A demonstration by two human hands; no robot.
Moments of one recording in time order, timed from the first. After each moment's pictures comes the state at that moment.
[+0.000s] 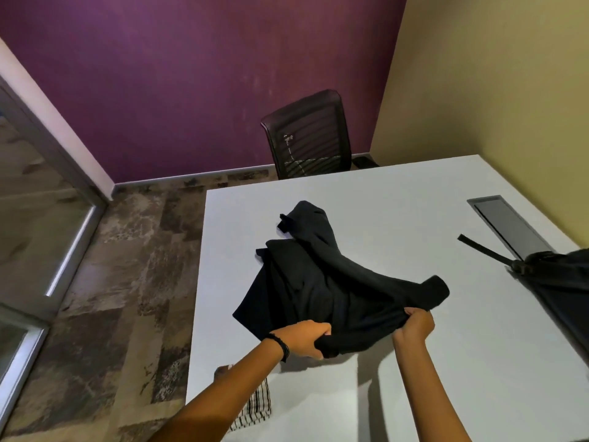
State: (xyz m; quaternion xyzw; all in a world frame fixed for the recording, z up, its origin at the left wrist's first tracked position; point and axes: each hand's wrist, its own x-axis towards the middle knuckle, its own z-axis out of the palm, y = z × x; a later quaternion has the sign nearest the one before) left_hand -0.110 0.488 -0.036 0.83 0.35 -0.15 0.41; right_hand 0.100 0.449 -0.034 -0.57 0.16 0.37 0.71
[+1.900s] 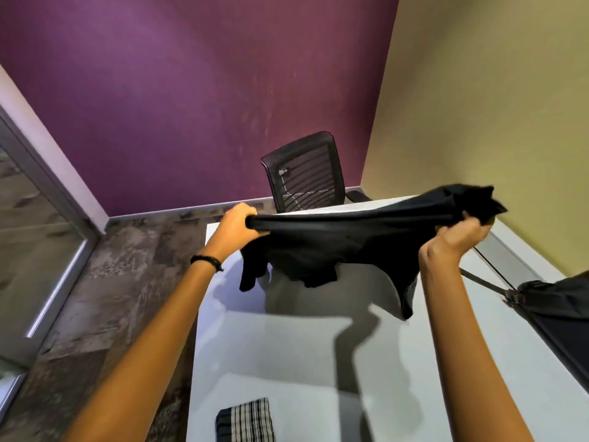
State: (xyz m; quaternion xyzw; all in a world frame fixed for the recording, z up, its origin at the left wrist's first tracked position) left_hand -0.198 0.647 0.148 0.80 0.52 0.24 0.20; right_hand 0.123 0.550 0.173 -0.37 -0.04 0.17 0.91
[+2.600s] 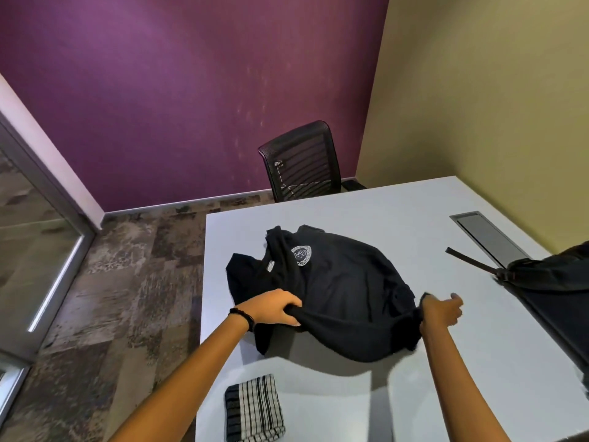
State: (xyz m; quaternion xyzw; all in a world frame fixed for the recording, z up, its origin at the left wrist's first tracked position) left_hand -0.184 0.549 0.026 0.88 0.33 -0.07 0.34; right_hand 0.133 0.457 0.004 -0.81 0.04 0.24 0.54
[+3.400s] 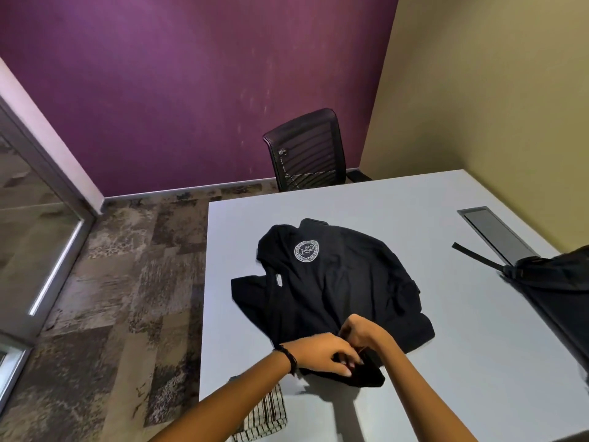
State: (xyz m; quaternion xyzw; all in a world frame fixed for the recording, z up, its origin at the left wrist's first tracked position) left_hand -0.128 0.475 -0.024 0.87 0.19 -0.07 0.45; right_hand 0.025 0.470 -0.041 -0.71 -0.52 0.46 -0.06
